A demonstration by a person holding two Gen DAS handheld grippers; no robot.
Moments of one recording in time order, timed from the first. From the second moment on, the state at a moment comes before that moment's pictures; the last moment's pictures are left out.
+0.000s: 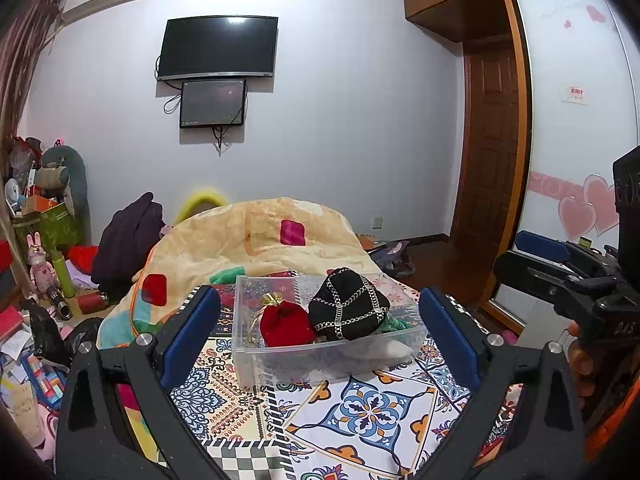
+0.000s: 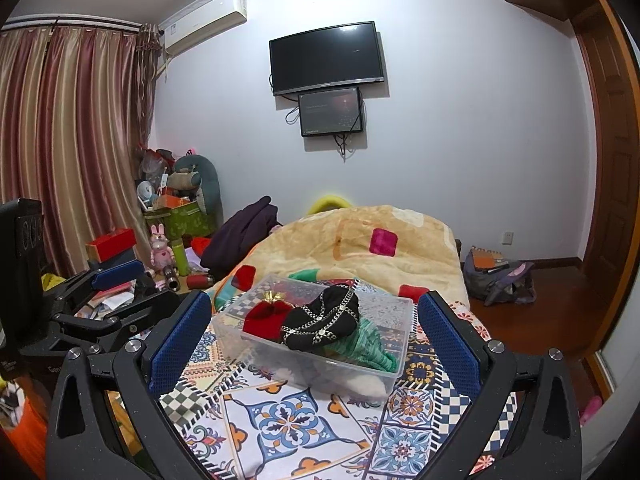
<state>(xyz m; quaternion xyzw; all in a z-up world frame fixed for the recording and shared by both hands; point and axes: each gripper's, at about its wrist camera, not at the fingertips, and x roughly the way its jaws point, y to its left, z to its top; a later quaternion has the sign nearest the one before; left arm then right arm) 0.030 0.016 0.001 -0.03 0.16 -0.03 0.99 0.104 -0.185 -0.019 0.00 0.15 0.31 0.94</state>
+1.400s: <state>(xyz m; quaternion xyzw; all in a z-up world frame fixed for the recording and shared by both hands) 0.029 0.017 -0.004 -0.03 0.16 -0.03 0.99 0.103 -0.180 -0.022 0.00 0.16 0.31 0.94</state>
